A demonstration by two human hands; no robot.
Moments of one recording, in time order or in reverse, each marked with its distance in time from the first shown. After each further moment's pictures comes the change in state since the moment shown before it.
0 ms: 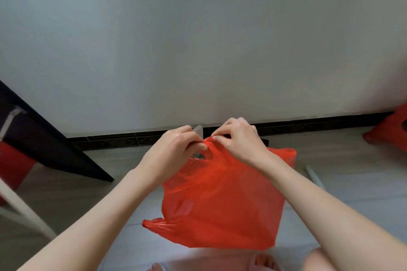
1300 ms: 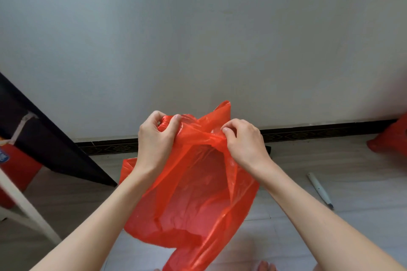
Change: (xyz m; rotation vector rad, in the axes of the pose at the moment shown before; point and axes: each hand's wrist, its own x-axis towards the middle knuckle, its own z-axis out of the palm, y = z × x) left_hand 0.007 0.017 -0.023 -0.394 0.552 -0.549; right_hand -0.012 -0.020 -0.012 0.196 0.222 0.117
